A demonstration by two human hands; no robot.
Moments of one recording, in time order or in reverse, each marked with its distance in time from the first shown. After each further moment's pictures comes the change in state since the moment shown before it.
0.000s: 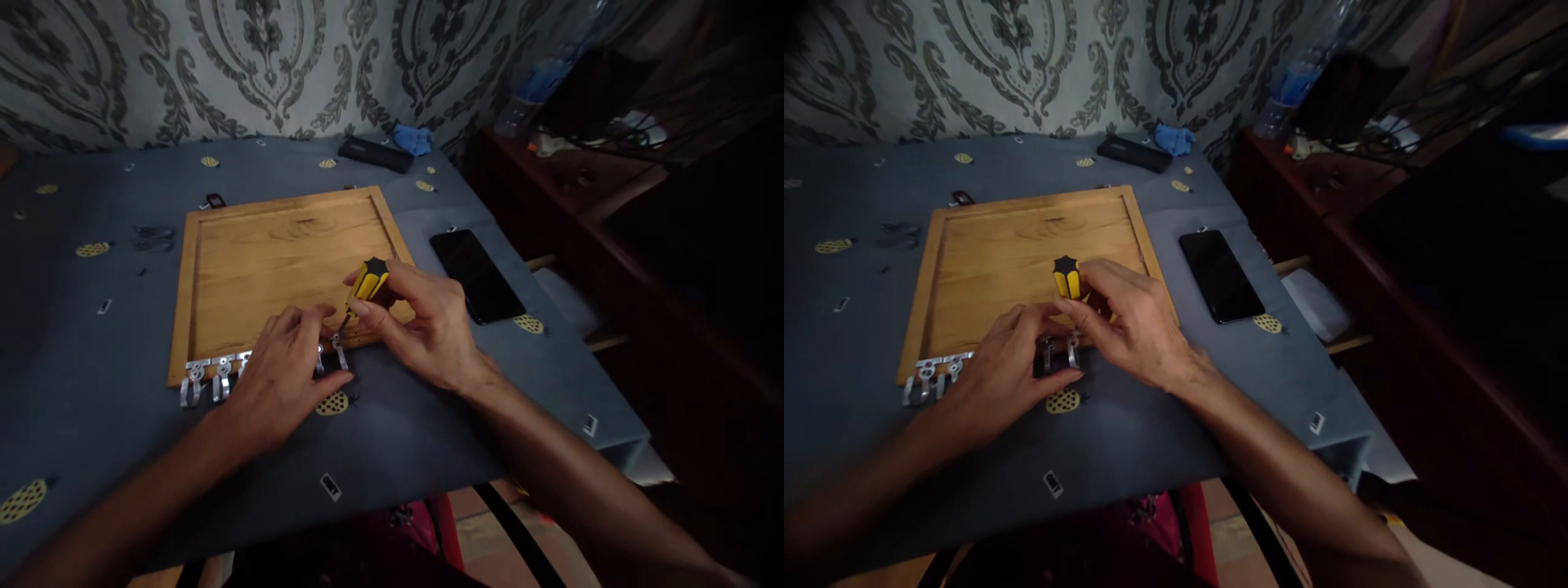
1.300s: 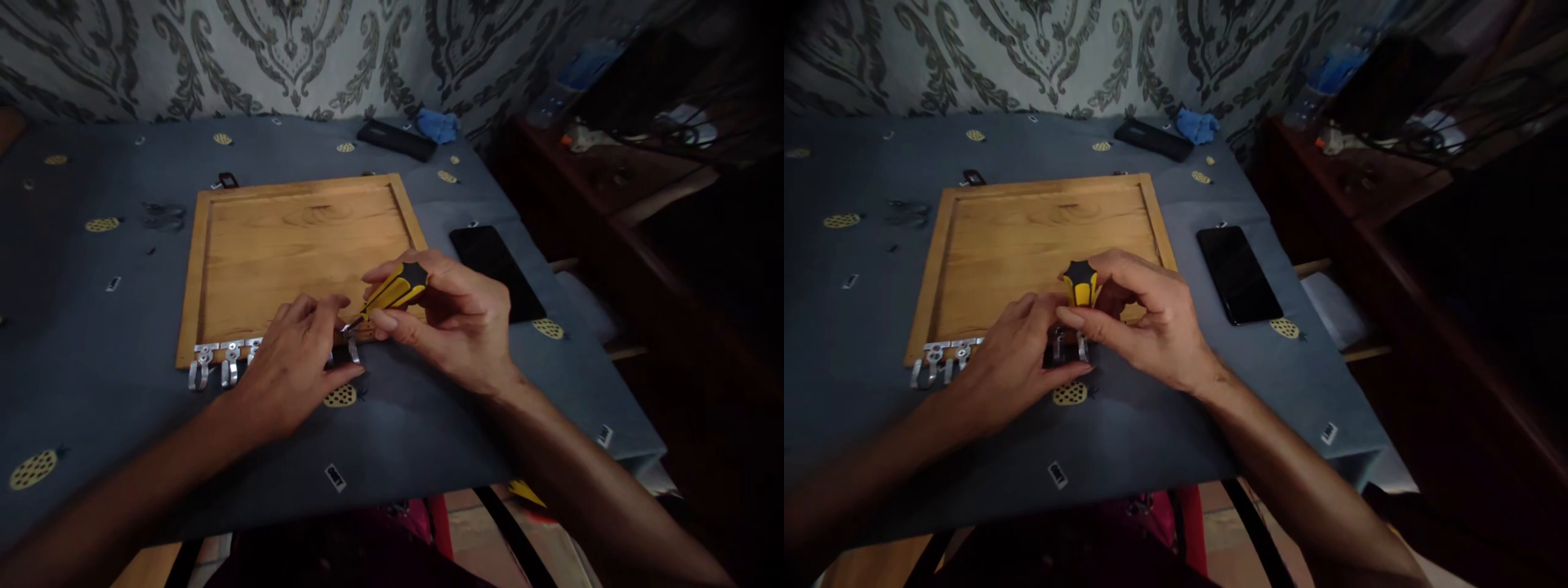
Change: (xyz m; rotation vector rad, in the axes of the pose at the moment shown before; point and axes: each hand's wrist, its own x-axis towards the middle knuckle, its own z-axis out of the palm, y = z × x) left_hand 0.001 0.002 -0.001 0.045 0.000 -0.006; right_hand 0.000 -0.001 0.004 0.401 0.021 0.069
